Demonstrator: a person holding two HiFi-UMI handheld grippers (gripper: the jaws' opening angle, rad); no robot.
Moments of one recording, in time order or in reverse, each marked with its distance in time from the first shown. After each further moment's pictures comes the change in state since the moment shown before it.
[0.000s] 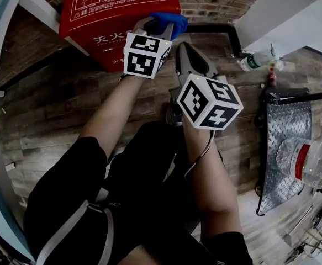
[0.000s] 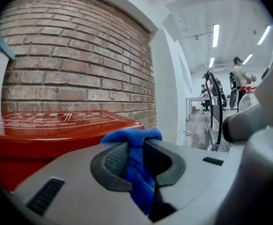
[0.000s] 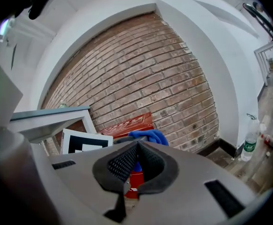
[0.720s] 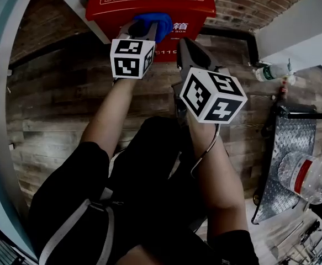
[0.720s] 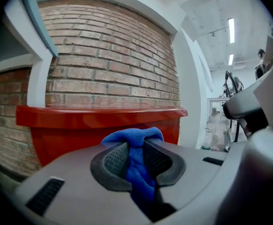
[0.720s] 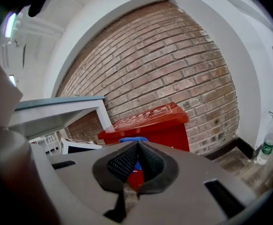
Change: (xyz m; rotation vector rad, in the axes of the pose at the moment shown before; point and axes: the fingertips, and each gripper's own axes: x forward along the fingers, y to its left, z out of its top) left arm -0.075 0.111 -0.049 -0.078 -0.011 0.216; right arm 0.039 0.068 -0.029 -0.067 0.087 0.145
